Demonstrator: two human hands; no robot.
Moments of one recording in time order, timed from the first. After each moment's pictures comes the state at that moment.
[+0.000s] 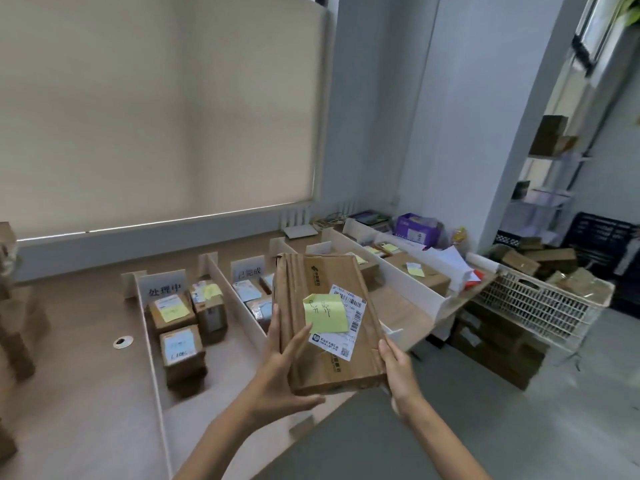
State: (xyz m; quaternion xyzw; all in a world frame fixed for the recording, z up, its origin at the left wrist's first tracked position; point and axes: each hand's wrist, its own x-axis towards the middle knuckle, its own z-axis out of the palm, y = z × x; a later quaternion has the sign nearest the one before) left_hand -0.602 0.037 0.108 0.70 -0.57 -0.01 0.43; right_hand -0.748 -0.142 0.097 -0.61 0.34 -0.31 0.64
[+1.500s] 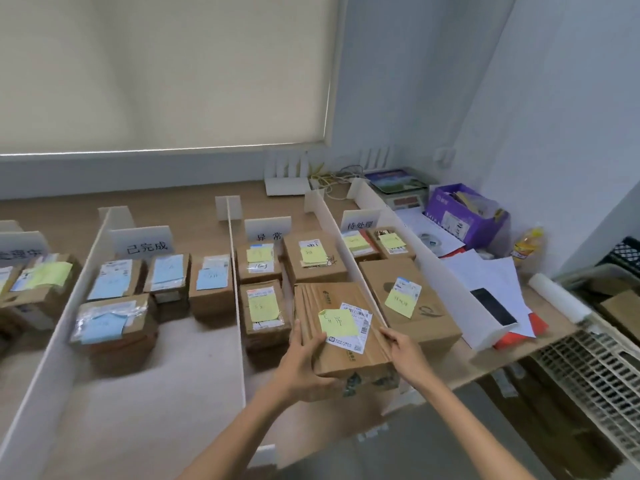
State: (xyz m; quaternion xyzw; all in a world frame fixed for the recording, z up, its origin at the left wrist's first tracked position) left_hand -0.546 -0.625 -0.032 0.84 -0.30 -0.25 0.37; right_hand -0.643 -0.826 0.017 -0.86 0.30 -0.01 0.43
